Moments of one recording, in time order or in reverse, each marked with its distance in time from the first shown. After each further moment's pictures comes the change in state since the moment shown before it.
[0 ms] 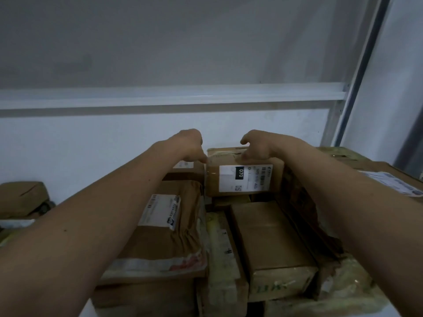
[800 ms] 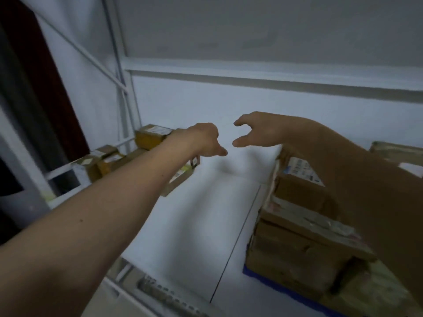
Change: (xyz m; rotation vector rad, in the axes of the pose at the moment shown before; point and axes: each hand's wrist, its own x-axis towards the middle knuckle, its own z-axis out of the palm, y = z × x) left_hand -0.203 -0.233 -0.034 0.063 0.057 -0.532; right_hand -0.049 -0.315 0.041 0.070 -0.113 -0.692
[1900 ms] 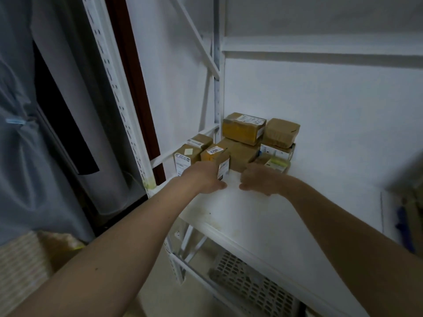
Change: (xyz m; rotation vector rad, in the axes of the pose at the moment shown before) left_hand -0.045 -0.365 0.052 -0.120 -0.147 -0.133; right_hand 0.200 -0.245 0.236 0.096 -0.214 -0.002
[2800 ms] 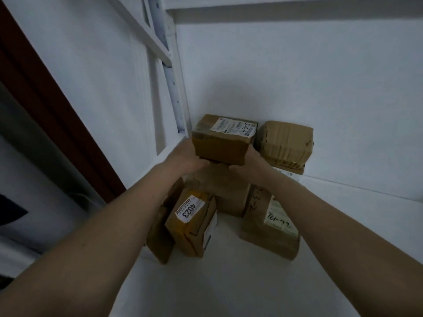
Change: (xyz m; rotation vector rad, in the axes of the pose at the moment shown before) left_hand 0.345 -0.035 -0.022 -0.304 0.042 0.144; right_hand 0.259 0.082 -0.039 0.528 0.245 0.302
